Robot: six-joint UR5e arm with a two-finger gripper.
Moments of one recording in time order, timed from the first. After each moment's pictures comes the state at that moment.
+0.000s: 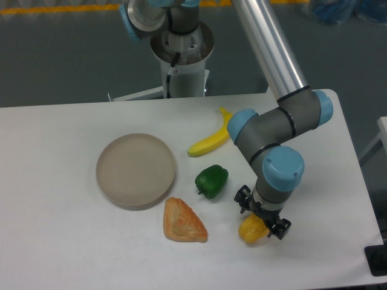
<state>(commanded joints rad) 2.23 -2.22 -1.33 -1.11 1.56 1.25</state>
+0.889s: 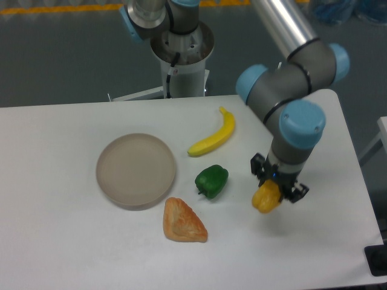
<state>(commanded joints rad) 2.34 -1.97 -1.33 -1.43 1.55 1.35</state>
